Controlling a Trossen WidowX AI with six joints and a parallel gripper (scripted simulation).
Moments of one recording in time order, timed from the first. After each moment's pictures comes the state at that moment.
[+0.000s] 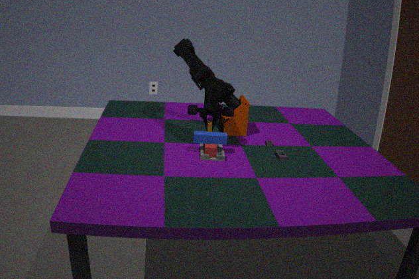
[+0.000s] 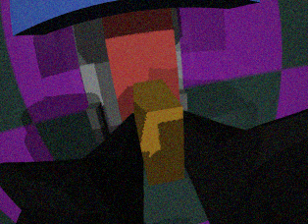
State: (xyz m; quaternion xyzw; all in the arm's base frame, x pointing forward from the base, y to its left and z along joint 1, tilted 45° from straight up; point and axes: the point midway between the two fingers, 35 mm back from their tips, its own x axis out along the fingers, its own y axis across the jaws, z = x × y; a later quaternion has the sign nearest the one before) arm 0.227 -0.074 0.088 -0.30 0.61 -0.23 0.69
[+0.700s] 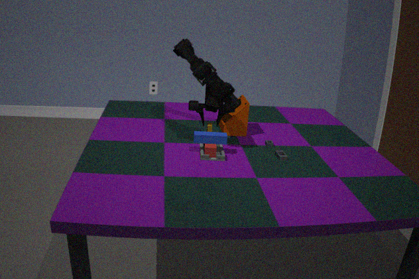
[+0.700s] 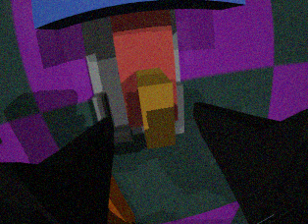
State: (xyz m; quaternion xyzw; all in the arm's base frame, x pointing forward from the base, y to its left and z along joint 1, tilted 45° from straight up) arm 0.223 -0.059 0.100 -0.31 0.62 -0.23 0.69
